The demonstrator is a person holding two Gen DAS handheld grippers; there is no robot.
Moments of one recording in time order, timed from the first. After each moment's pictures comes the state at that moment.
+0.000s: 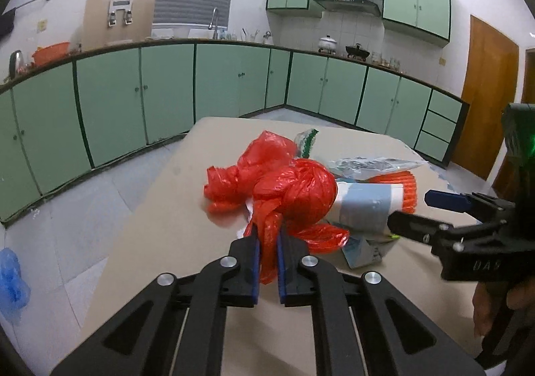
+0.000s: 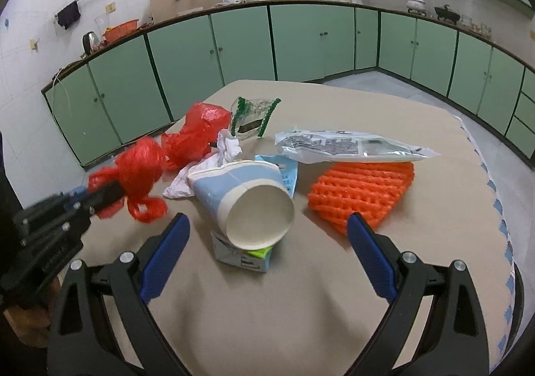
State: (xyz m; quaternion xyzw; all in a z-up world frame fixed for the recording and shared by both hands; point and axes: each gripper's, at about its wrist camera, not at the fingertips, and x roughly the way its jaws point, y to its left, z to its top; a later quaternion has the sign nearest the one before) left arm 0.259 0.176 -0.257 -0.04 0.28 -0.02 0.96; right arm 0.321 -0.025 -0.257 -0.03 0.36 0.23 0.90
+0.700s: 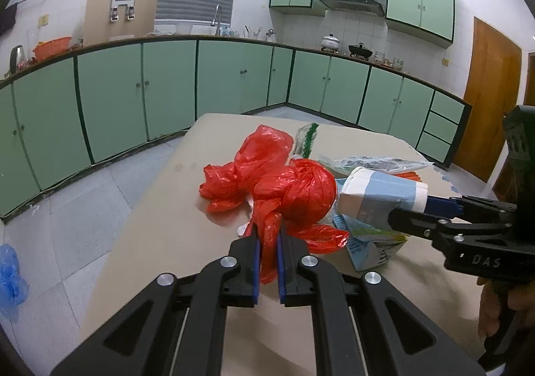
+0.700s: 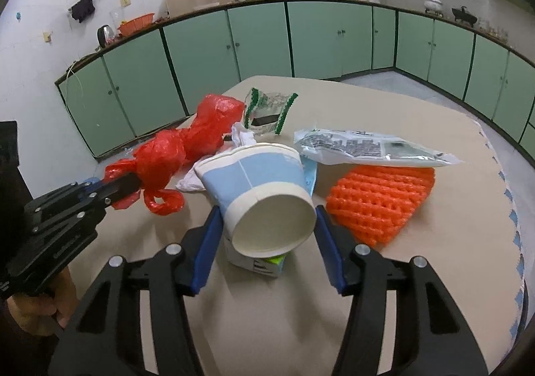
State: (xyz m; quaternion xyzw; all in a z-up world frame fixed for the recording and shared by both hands) left arm 0.259 0.177 -0.257 -0.05 0.29 -0.02 0.96; right arm 0.319 -0.032 -0.252 -0.03 0.36 0.27 0.89
